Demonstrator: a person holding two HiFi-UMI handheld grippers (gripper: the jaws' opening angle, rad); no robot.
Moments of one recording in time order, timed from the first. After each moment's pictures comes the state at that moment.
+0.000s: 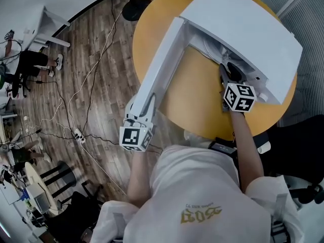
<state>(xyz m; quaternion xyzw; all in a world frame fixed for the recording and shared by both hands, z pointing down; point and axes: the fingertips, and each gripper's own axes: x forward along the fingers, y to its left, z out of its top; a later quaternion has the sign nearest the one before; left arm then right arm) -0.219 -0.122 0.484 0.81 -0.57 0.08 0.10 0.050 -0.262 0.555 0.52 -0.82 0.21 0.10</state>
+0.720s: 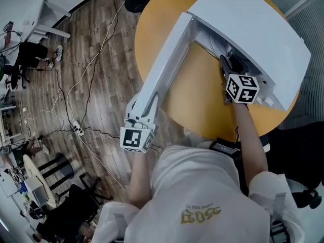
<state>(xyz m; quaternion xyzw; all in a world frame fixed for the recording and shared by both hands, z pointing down) -0.217 -0.122 0.485 0.81 -0.58 0.09 0.10 0.028 -0.297 0.566 0.49 -0.84 0.21 0.11</state>
